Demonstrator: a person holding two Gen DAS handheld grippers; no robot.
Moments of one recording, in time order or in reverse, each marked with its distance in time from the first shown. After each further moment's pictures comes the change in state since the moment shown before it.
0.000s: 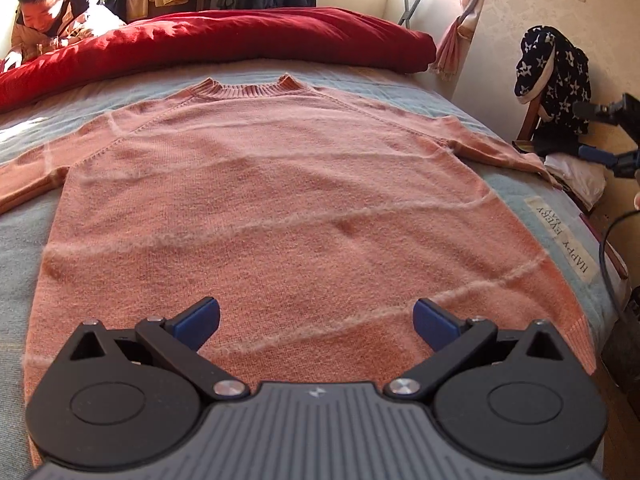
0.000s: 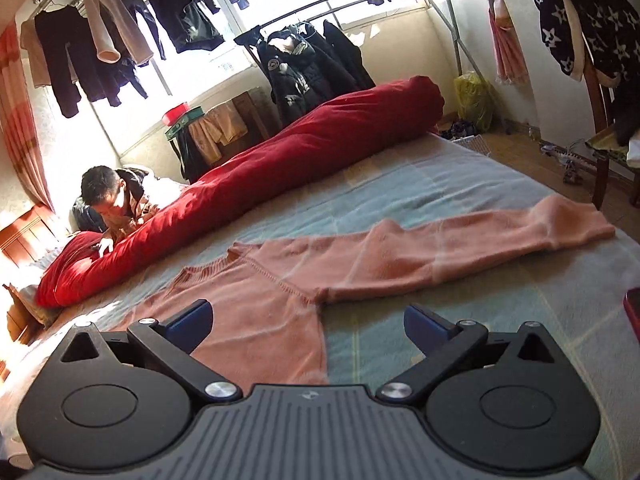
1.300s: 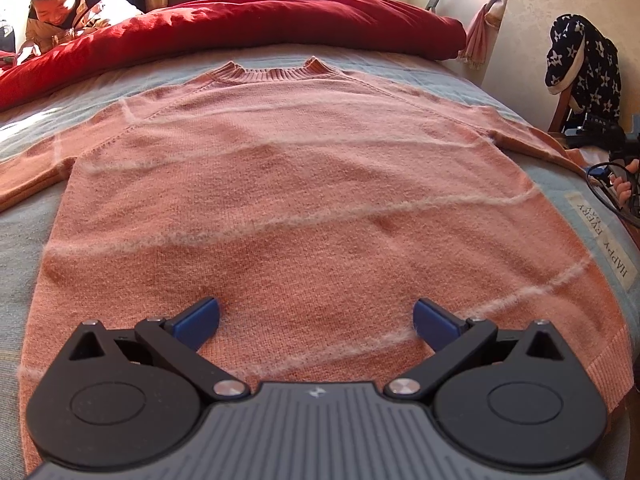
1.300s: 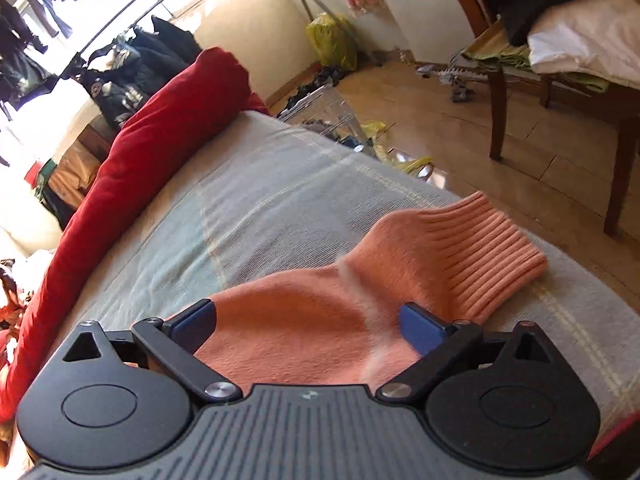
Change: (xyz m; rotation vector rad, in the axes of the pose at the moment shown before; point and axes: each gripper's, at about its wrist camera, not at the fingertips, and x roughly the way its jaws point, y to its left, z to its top) left arm 0.020 0.003 0.006 -0.003 0.019 0.084; right arm 0.116 -0.227 0.051 0.342 0.085 -0.312
